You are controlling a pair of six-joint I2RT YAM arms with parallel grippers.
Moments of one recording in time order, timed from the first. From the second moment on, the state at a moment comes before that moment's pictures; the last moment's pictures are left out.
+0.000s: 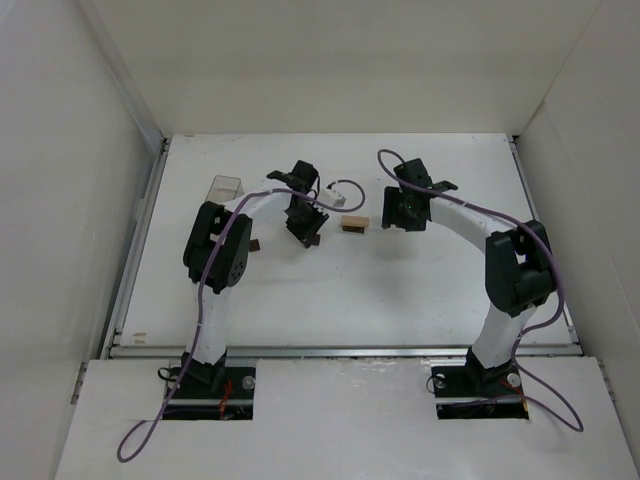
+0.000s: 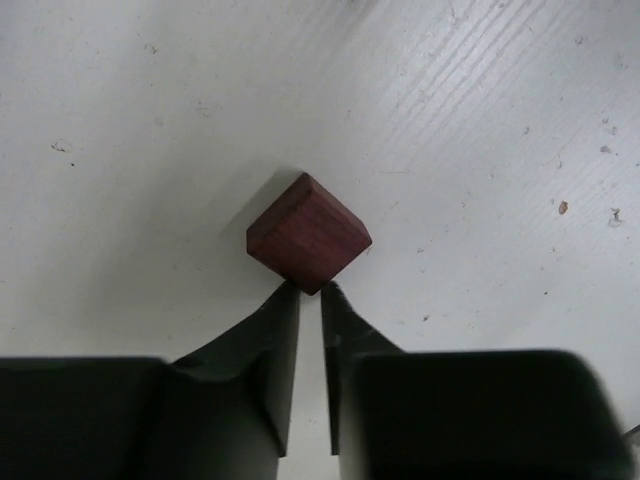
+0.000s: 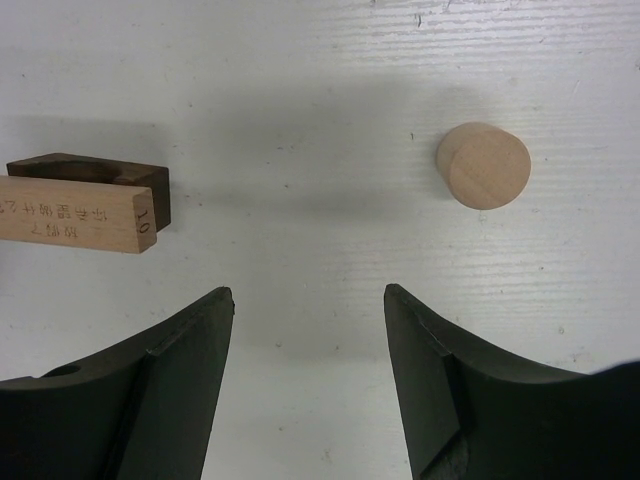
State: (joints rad) left arm -0.48 2.11 1.60 -0.82 0.29 0.39; right arm 0.37 1.81 1.31 -0.54 0.10 0.44
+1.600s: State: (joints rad) left arm -0.54 2.02 1.47 -0.60 0.14 -0.01; right arm 0.36 1.69 1.21 -0.53 0.13 0.44
